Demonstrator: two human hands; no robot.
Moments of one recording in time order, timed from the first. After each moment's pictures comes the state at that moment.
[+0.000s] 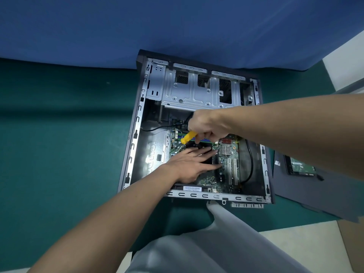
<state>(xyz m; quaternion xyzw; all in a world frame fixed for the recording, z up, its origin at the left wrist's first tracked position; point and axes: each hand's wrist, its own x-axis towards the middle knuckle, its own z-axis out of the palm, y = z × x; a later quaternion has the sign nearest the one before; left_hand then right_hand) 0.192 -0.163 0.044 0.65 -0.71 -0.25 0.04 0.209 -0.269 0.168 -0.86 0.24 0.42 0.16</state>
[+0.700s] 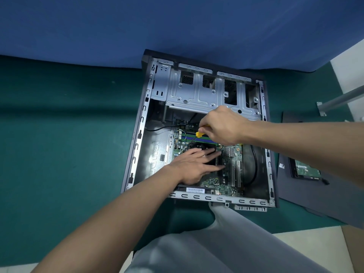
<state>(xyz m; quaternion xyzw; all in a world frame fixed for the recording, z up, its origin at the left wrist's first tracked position) 0.192 -0.162 0.053 0.66 -0.70 -0.26 0.06 0.179 -0.295 0.180 -0.96 0.08 0.24 0.10</state>
